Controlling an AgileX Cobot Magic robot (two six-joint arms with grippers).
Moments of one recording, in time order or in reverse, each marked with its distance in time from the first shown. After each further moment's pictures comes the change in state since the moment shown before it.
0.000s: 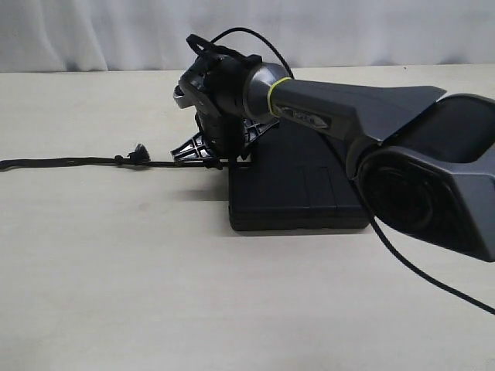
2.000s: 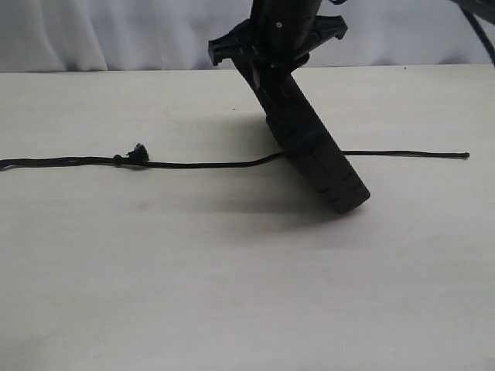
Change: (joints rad) left arm 0.000 0.000 0.000 0.000 0.000 0.000; right arm -0.159 -0.359 -0.004 0.264 0.213 -0.294
